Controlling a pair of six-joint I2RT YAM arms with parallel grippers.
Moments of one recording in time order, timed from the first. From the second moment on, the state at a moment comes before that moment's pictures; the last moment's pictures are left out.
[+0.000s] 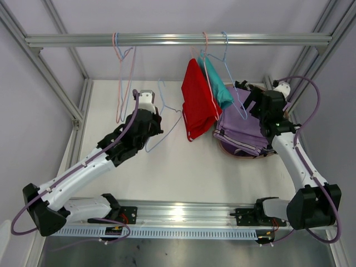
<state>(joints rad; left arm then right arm) -0.79 1.12 1.10 -0.36 -0.49 -0.41 0.13 1.25 1.09 -0.23 0.28 0.46</state>
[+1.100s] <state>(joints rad) -0.74 1.15 1.50 -0.20 -0.77 0.03 0.11 1.18 0.78 -0.09 0.11 0.44</state>
